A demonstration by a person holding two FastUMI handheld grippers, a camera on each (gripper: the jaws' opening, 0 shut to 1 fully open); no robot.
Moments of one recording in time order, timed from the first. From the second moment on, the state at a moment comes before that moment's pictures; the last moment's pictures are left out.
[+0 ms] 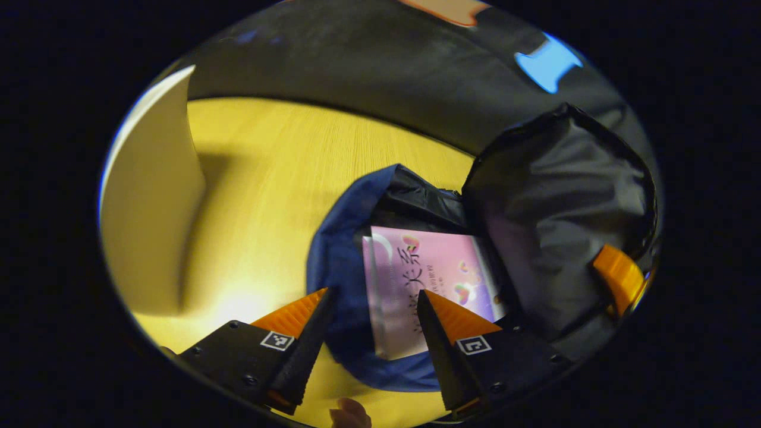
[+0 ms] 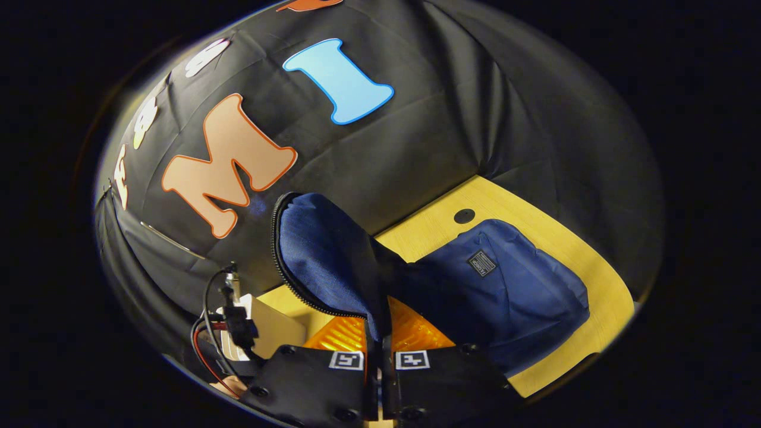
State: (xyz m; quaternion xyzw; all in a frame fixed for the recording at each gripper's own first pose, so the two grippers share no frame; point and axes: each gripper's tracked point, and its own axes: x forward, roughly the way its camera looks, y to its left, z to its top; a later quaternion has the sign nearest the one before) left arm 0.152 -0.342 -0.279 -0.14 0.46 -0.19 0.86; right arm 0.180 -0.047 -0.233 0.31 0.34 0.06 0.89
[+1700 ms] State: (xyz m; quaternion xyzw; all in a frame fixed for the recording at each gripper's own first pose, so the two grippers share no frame) left arm 0.234 0.146 -0.142 -0.02 0.29 0.00 0.96; right arm 0.177 -0.056 -0.231 0.31 0.33 0.01 0.89
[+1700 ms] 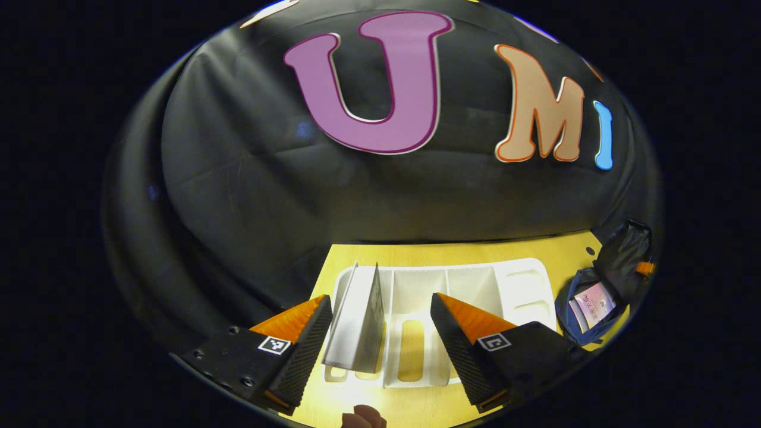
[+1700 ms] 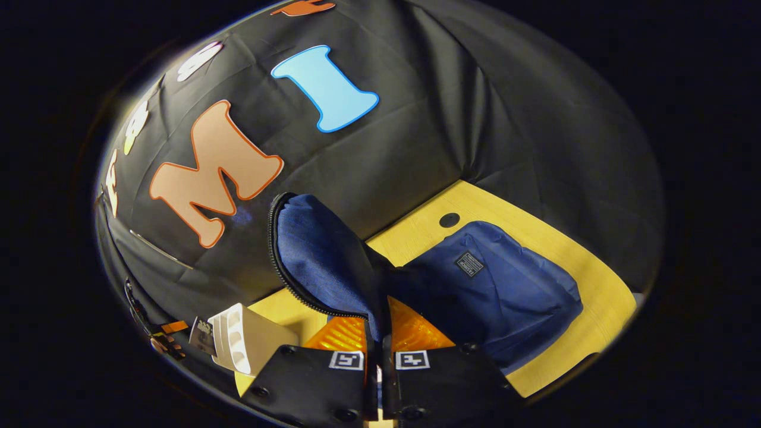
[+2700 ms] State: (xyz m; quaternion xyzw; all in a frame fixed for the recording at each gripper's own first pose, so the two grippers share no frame) left arm 0.229 0.172 -0.254 -0.06 0.48 -0.02 0.87; right arm 0.175 -0.064 -0.230 0.31 0.33 0.00 0.89
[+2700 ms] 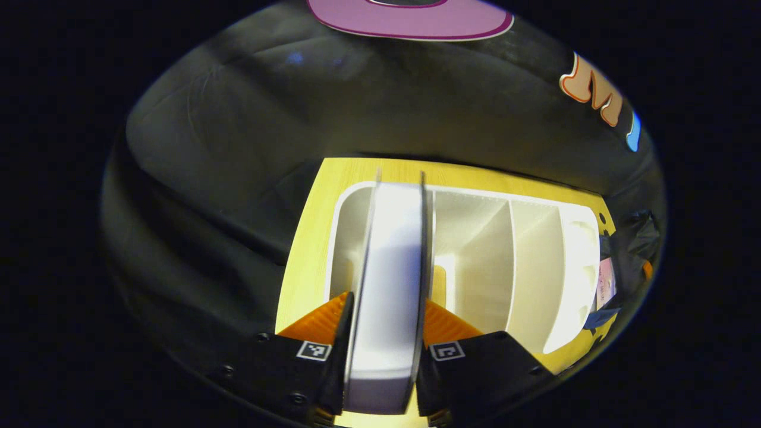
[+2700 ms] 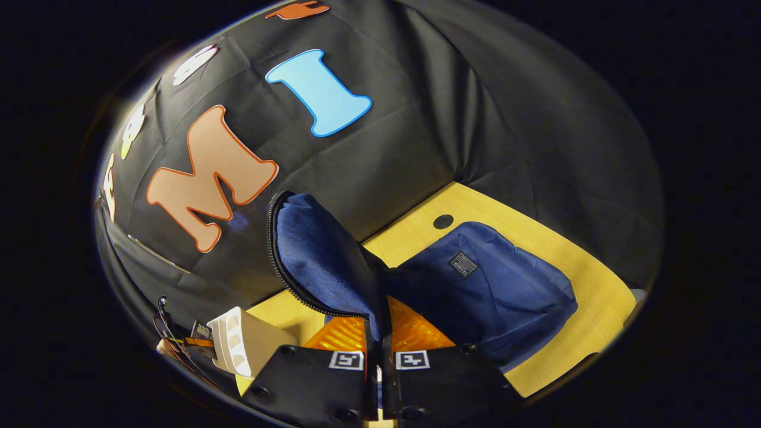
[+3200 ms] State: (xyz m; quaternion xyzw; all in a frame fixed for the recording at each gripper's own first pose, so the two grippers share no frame) left arm 0.225 0.181 -0.242 -0.05 0.49 -0.02 0.87; right arm 0.176 -0.063 -0.230 0.31 0.33 0.00 0.89
